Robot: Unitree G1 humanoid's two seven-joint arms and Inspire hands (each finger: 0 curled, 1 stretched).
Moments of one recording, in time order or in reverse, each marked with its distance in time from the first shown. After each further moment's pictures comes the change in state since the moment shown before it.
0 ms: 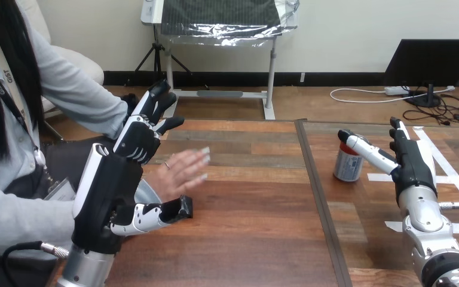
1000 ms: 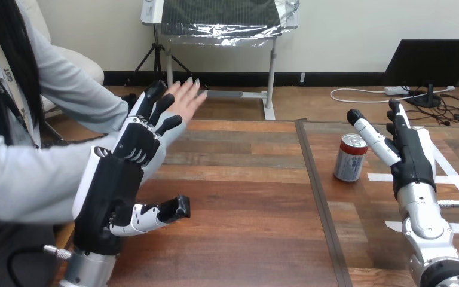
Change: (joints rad) left arm -0.003 -0.024 0.000 0.015 -0.065 0.010 -0.052; right arm 0.032 0.012 0.002 -0.007 0.032 -0.195 0.016
